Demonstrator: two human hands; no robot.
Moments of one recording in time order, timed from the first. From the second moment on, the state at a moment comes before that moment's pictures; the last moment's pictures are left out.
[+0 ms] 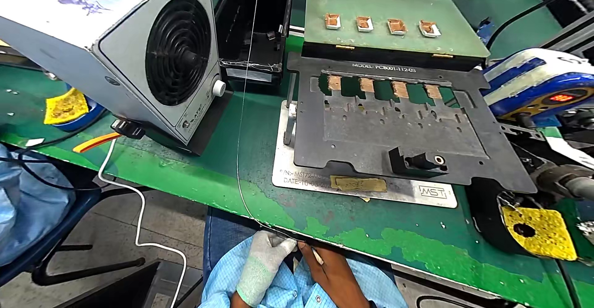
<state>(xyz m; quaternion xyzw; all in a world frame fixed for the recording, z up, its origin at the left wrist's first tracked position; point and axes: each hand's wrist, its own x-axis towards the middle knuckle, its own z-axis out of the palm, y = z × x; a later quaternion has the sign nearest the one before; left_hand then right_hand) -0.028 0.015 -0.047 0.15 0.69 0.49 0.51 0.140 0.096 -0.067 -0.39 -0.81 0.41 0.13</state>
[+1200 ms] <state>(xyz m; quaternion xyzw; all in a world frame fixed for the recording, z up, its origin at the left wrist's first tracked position) -0.028 0.013 -0.051 0.16 0.67 0.51 0.52 0.140 0.096 -0.062 -0.41 -0.83 0.37 0.11</state>
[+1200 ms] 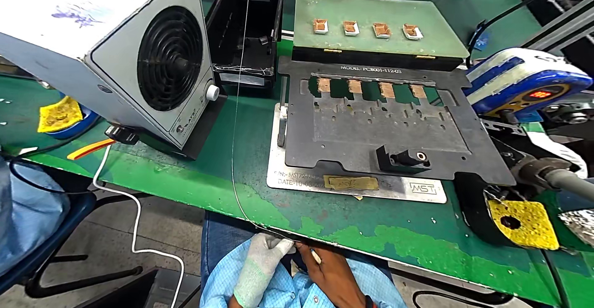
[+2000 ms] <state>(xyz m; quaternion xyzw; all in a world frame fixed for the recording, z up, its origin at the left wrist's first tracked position) -0.026 0.018 -0.045 0.14 0.67 0.49 0.53 0.140 0.096 -0.067 -0.41 -0.83 0.37 0.09</state>
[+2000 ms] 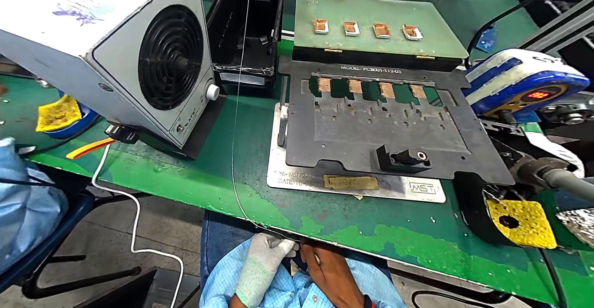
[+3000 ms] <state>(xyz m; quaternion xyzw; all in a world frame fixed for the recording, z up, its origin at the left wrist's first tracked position) -0.026 0.016 -0.047 0.10 0.66 0.54 0.52 0.139 0.094 -0.060 -0.40 -0.83 0.36 0.12</state>
